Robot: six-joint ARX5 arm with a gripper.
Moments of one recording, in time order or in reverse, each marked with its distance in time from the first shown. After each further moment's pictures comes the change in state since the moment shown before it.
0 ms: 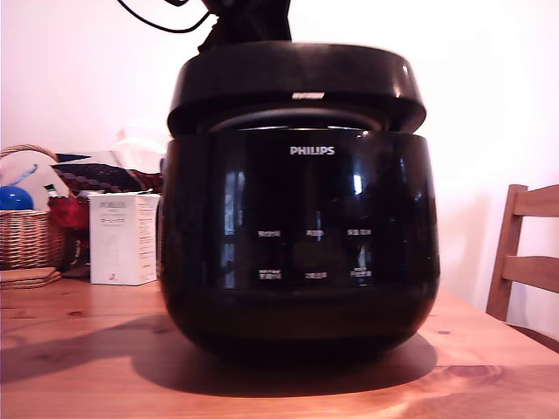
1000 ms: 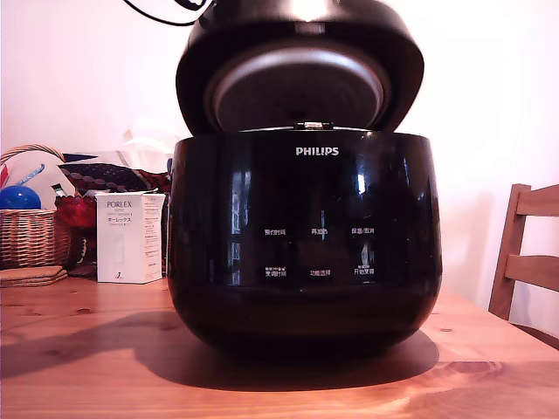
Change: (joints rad) arm 0.022 0.000 -0.005 0.198 0.029 -0.027
